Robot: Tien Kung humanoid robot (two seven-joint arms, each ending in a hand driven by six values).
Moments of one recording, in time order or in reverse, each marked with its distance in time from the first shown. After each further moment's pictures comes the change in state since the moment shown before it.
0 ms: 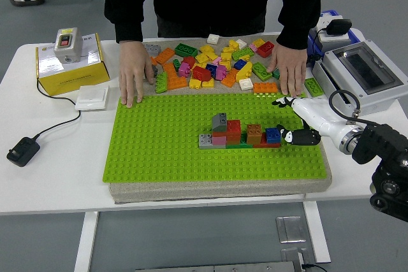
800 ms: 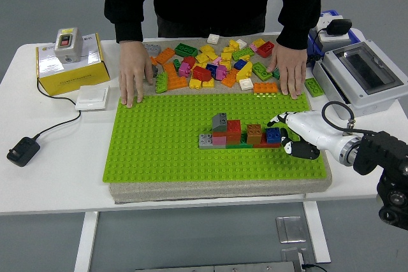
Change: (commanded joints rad) left arm -0.004 0.003 -0.009 0.000 0.008 0.002 0.000; right arm 0.054 -0.027 -0.101 0.067 0.018 0.065 -0.014
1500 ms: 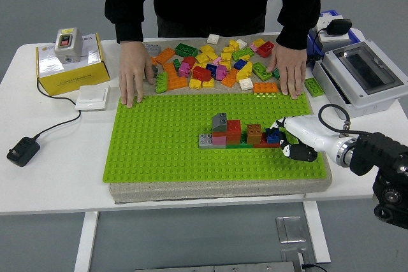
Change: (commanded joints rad) left arm -0.004 -0.001 -0.005 0.000 0.004 -0.004 -0.002; right arm 0.006 0.025 -0.010 -0.050 0.026 0.009 0.013
